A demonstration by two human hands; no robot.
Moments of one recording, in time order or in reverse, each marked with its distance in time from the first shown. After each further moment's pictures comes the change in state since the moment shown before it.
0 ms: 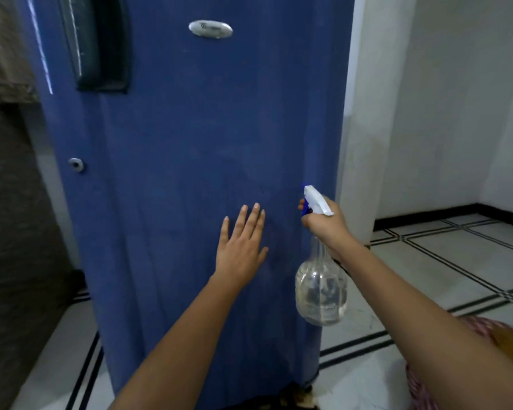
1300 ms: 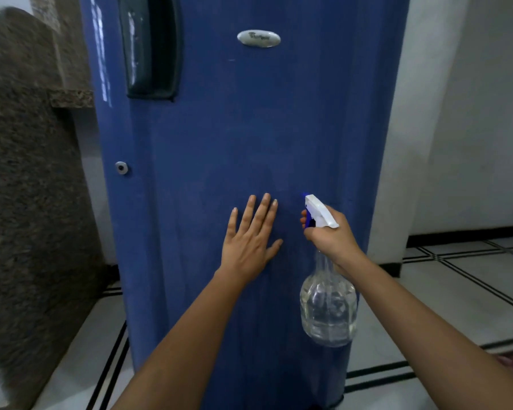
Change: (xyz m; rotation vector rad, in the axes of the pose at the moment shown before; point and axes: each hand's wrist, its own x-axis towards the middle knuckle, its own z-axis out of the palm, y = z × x) left_hand 0.013 -0.050 0.000 0.102 0.289 -0.013; right_hand -0.012 -0.021 0.040 0.068 -0.164 -0.010
